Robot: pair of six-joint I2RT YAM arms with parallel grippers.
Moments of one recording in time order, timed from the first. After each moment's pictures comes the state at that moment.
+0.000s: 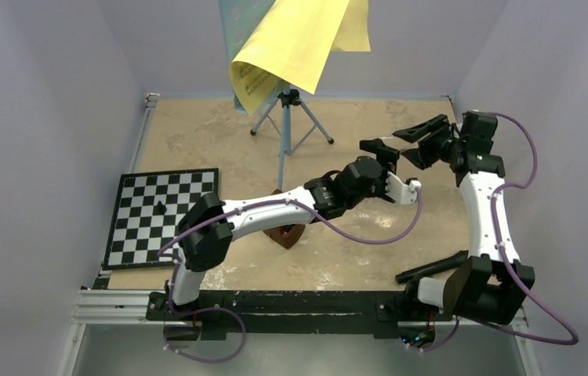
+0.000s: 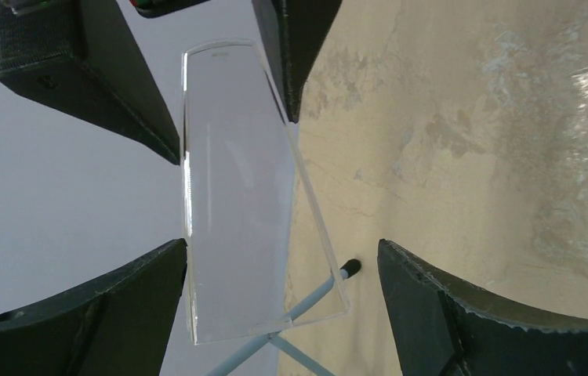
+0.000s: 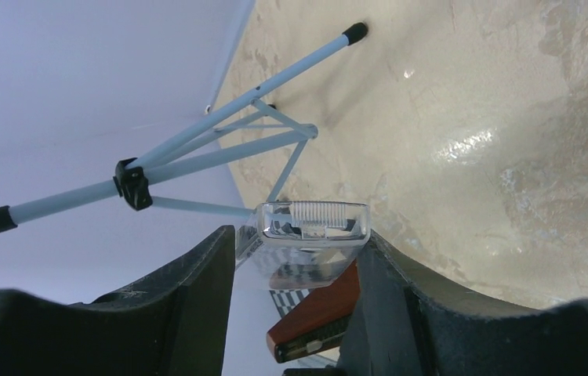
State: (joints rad) left arm -1.14 1.99 1.67 0.07 -0.36 1.05; right arm -0.21 1.27 1.18 -0.55 -0.53 1.00
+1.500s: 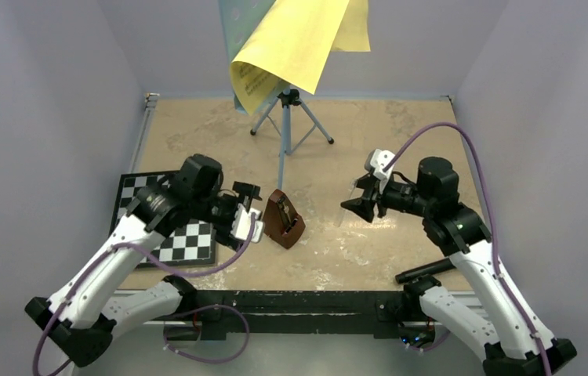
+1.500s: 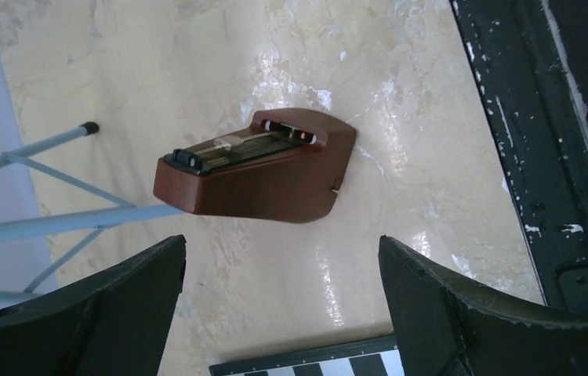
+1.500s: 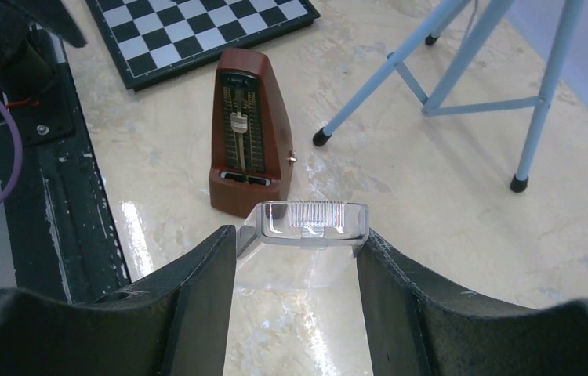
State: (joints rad) left arm -0.66 0.94 1.11 -1.01 0.57 1.15; right arm 0.39 0.78 0.95 -0.54 -0.65 -0.30
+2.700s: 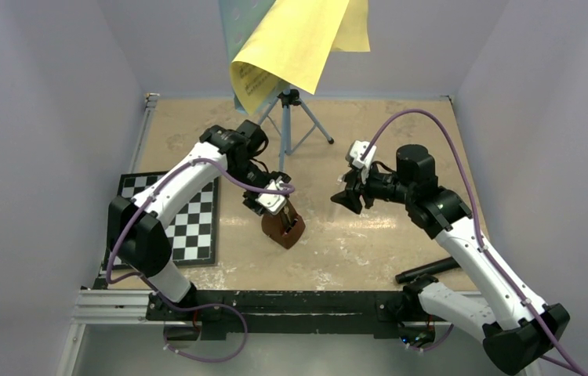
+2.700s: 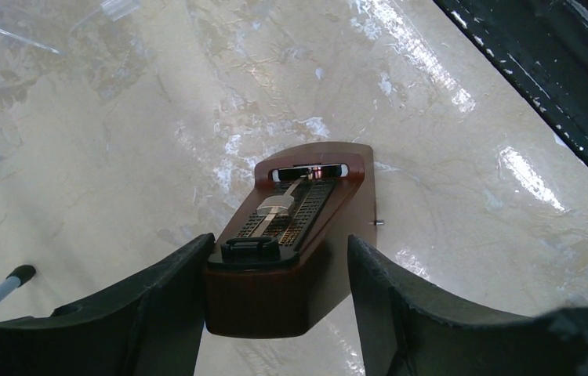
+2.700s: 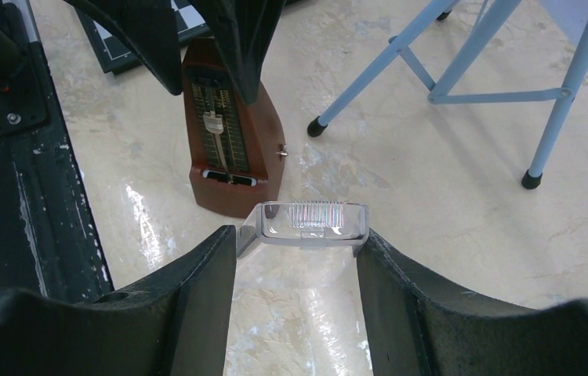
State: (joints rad) left arm -0.54 1.62 1.48 -1.30 0.82 1.75; right arm 0.48 0.96 0.98 -0.47 -0.57 -0.32
